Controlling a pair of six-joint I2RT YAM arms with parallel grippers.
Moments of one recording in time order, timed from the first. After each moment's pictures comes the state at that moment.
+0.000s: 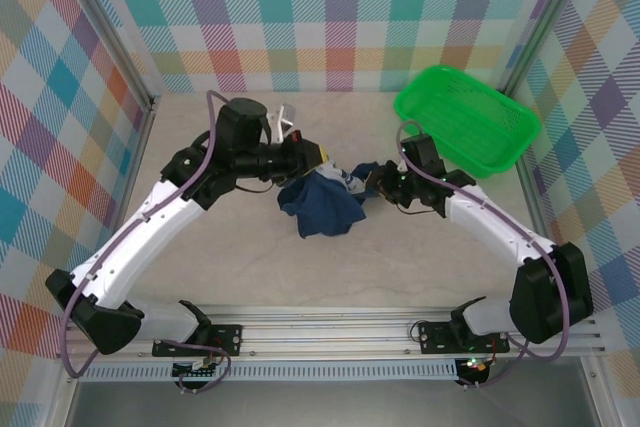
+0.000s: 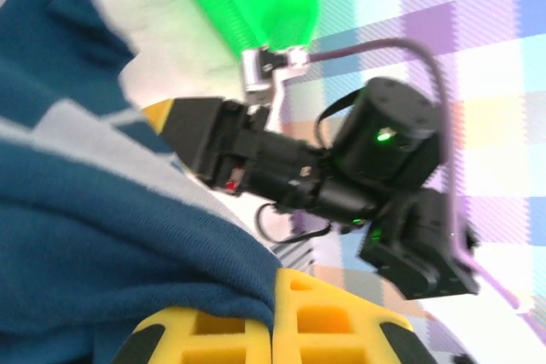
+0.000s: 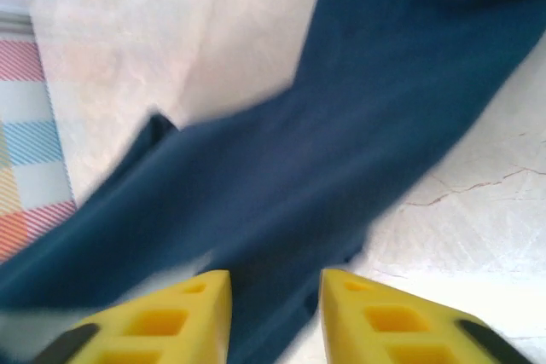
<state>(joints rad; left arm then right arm) -0.66 1.32 1.54 -0.70 0.41 -0.99 0.43 1.35 0.99 -0.45 -0.27 0.95</state>
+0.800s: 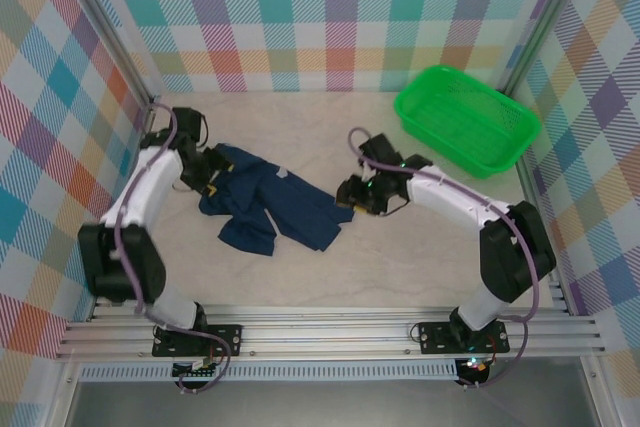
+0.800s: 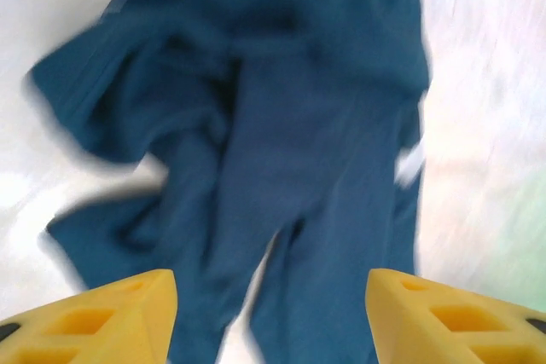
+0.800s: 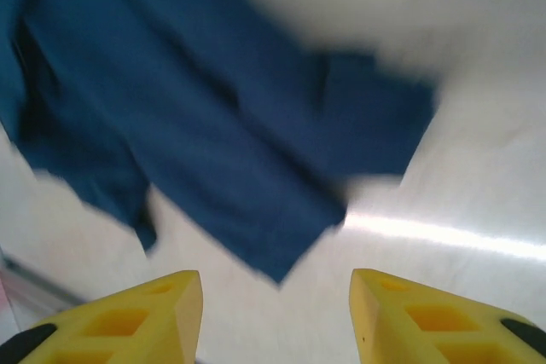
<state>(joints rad) -0.04 1.47 1.26 -0.99 0.15 -0.92 0.63 1.61 1.16 -0.67 -0.34 0.76</state>
